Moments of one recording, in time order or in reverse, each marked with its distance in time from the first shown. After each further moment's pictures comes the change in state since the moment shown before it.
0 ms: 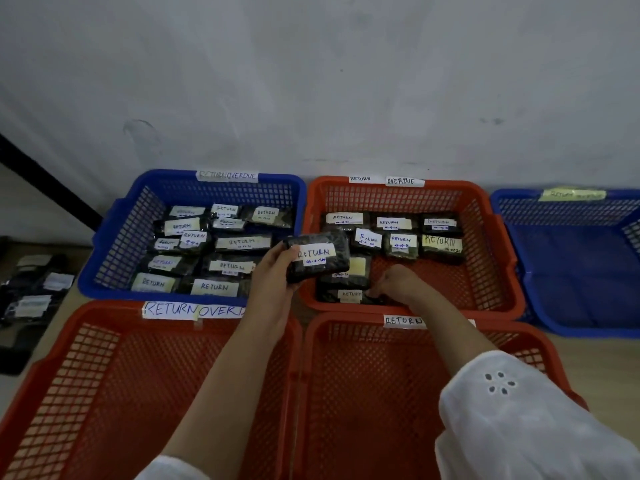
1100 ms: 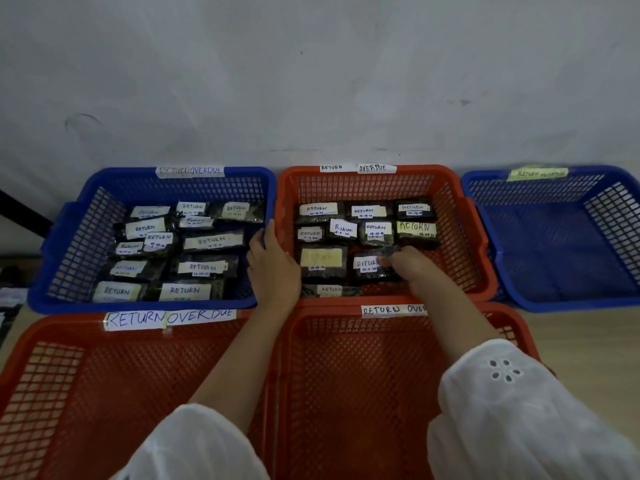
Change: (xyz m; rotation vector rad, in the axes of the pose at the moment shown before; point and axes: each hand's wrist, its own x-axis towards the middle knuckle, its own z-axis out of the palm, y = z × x) left_hand 0.035 -0.038 0.024 1.240 0.154 0.427; right_hand 0.000 0.027 -0.025 0.555 0.214 0.153
